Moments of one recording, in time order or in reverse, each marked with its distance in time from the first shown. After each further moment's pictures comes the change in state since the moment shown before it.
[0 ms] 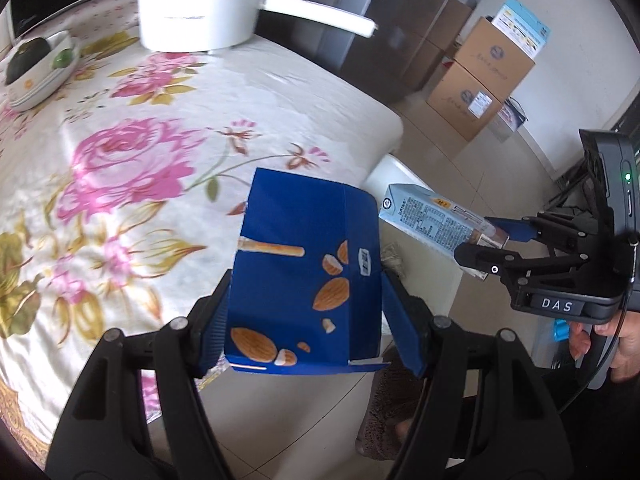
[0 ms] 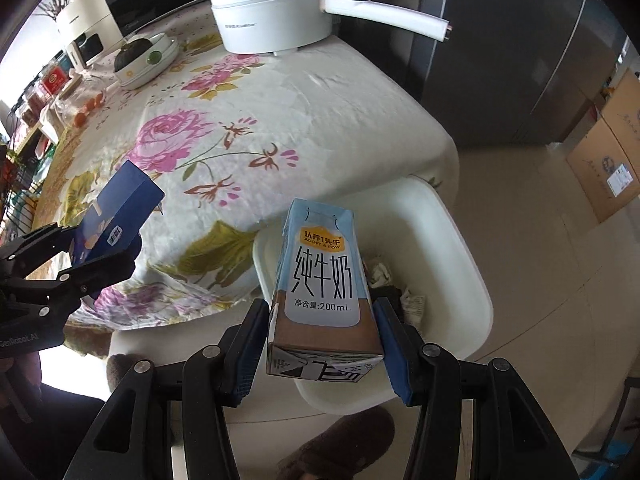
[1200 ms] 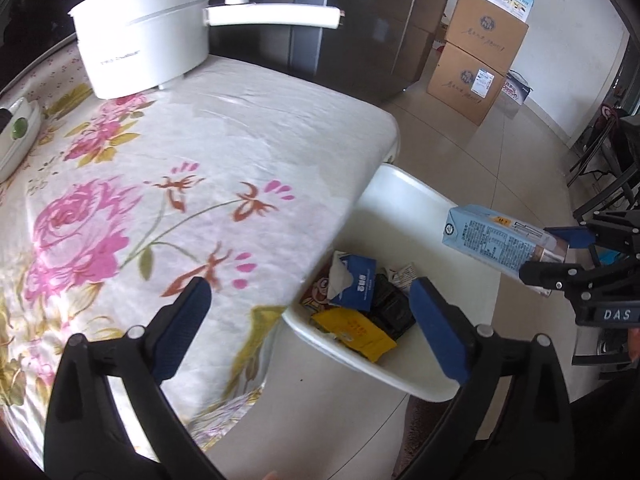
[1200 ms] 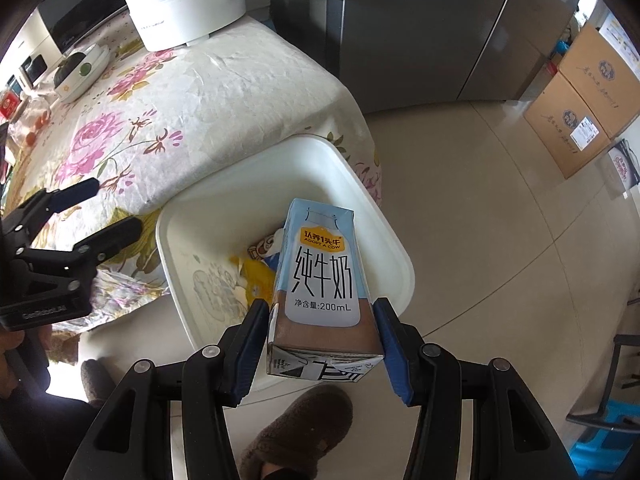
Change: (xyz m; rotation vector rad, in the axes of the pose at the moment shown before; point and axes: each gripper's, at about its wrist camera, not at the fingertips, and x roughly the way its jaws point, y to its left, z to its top) left arm 0.053 -0.040 0.029 0.143 -0.056 0.106; right arm 0.011 -0.066 -0.017 0.099 0.063 -0.087
